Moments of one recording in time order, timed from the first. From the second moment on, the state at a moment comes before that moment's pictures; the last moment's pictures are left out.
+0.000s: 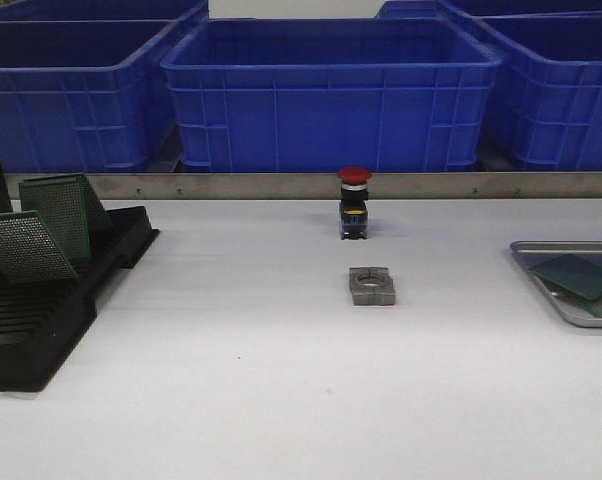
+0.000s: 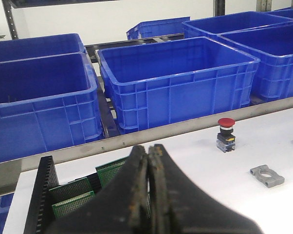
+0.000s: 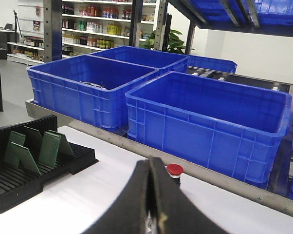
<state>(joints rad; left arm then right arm) -0.25 0.20 -0.26 -0.64 0.16 0.70 0.18 0.15 -0.25 1.32 0.28 -1.38</state>
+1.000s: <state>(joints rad) -0.04 -0.01 0.00 0.04 0.18 -0.09 0.18 0.15 -0.25 1.32 0.28 -1.38</state>
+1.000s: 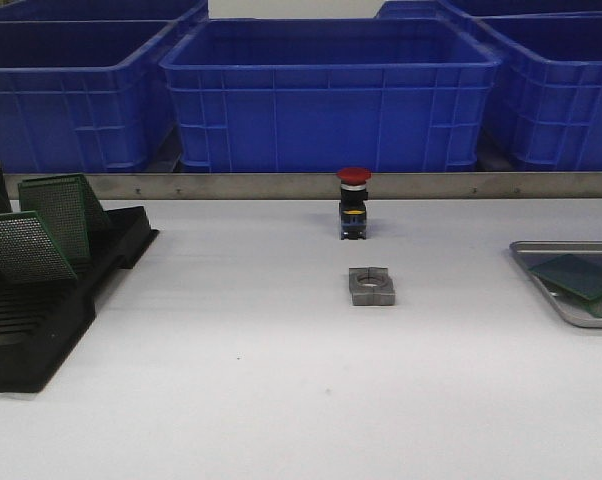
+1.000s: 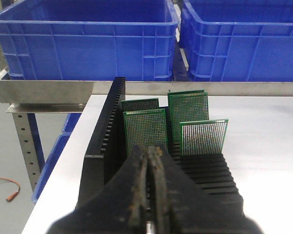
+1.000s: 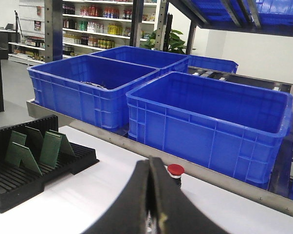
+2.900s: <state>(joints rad) -0.03 -0.01 0.00 0.05 0.19 -0.09 -0.04 0.14 -0.10 -0.14 -0.03 0.08</state>
